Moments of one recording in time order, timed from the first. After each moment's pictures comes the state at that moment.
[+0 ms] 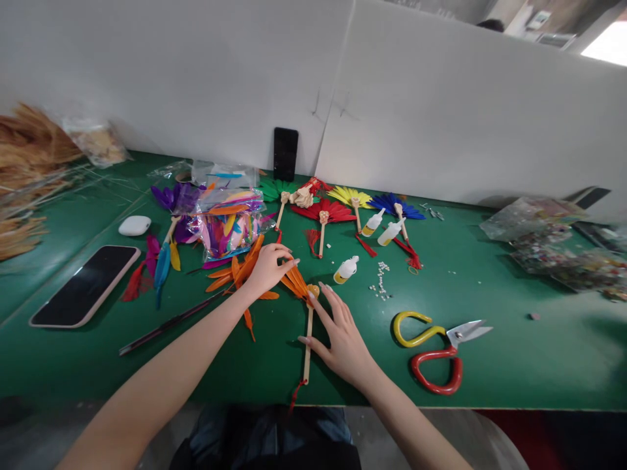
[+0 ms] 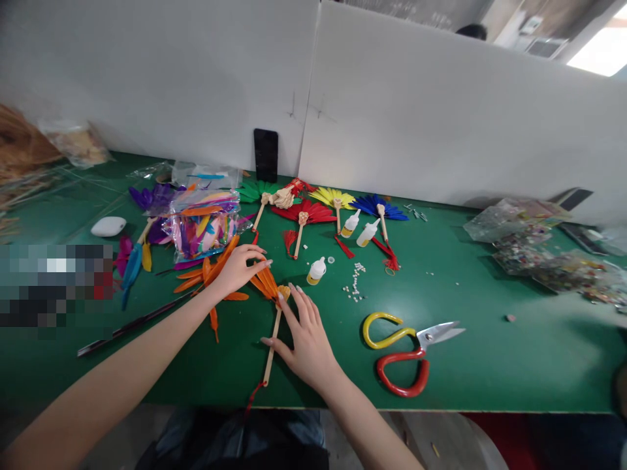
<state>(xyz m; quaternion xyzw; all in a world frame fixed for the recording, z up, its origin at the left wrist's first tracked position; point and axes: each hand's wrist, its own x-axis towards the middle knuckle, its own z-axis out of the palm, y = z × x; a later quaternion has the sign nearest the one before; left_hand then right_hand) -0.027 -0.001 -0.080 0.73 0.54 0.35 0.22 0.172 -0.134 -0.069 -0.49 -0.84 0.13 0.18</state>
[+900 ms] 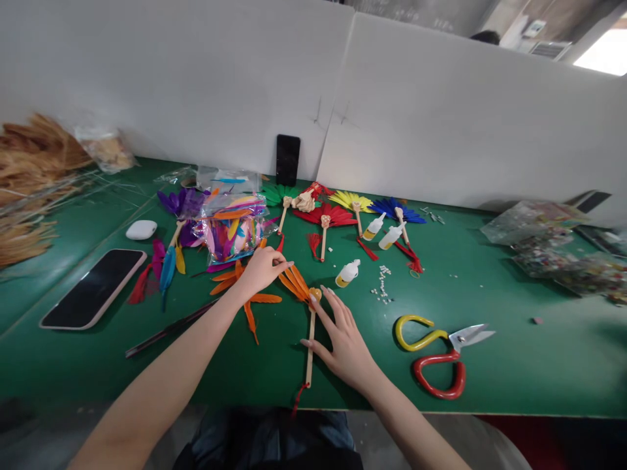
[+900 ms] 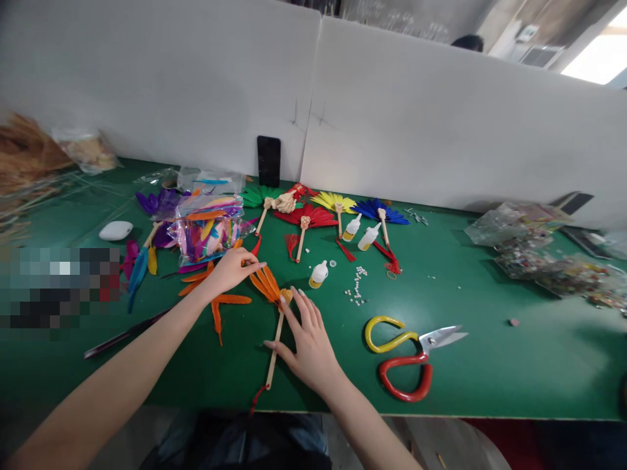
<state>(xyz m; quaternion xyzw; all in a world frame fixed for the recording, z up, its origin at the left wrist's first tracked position) -0.048 -0.002 -0.057 0.77 0.55 0.23 0.21 0.172 -0.134 -0.069 -0.49 -0.84 0.13 0.17</state>
